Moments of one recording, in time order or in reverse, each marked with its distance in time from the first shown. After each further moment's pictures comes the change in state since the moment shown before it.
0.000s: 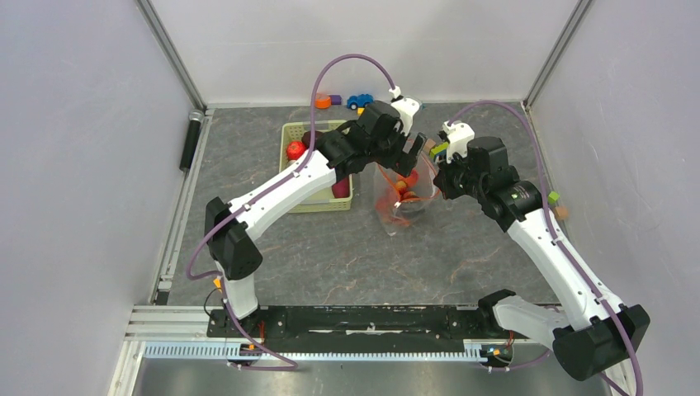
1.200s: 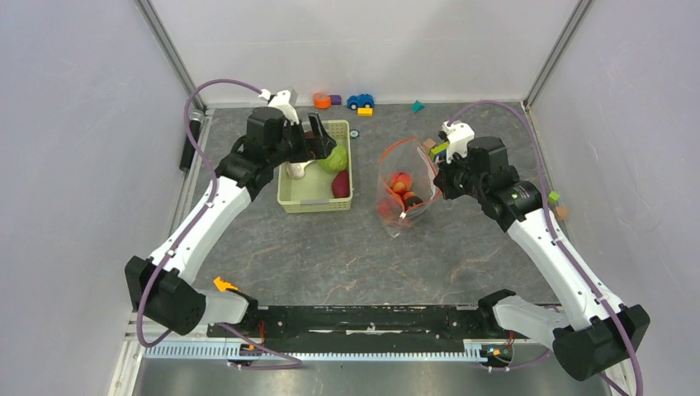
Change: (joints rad) left arm 0.431 -0.516 -0.573 0.218 0.167 -0.298; right arm 0.000 0.000 0.000 0.000 0.000 -0.006
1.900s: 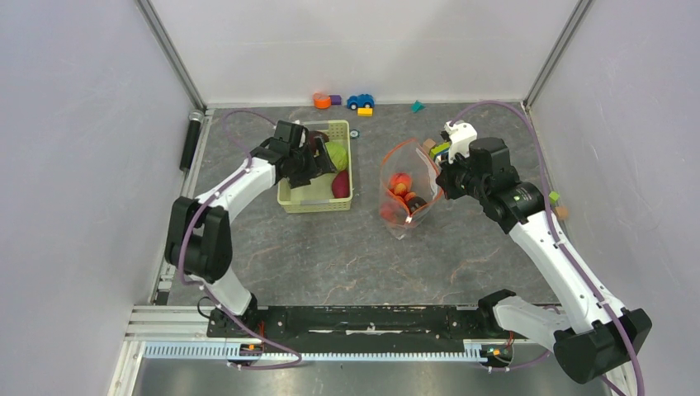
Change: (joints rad) left arm 0.095 0.324 -0.058 -0.047 0.068 -0.224; right arm 0.000 -0.016 0.000 -0.003 0.027 0.000
